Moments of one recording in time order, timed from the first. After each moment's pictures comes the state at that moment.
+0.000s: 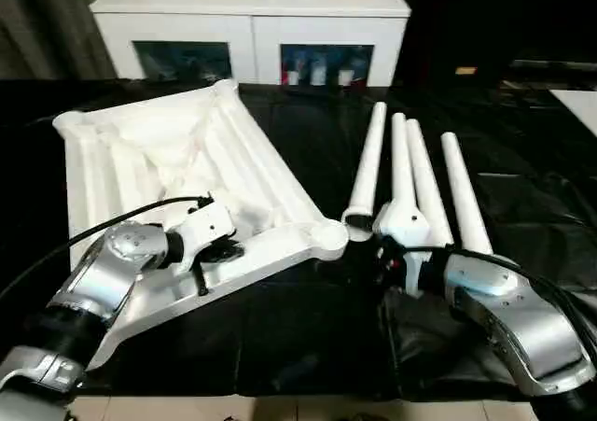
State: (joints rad) left arm -0.49 0.57 -0.31 0.47 0.03 0.10 -0.95; right arm -0.23 -0.45 0.24 -0.25 0.20 0.49 0.69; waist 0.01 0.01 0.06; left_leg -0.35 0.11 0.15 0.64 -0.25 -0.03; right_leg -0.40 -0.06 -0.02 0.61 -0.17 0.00
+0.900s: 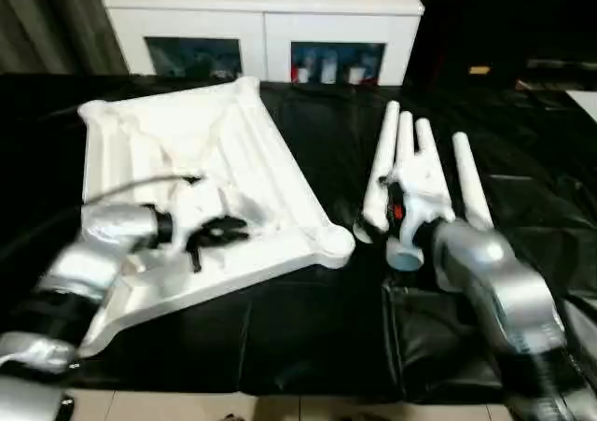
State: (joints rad) left arm -0.51 0.62 -0.19 0.43 -0.09 0.04 -1.10; right arm -0.49 -0.25 0.07 0.04 0.15 0.71 0.31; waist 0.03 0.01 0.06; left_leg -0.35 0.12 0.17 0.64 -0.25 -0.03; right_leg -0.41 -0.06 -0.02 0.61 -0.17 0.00
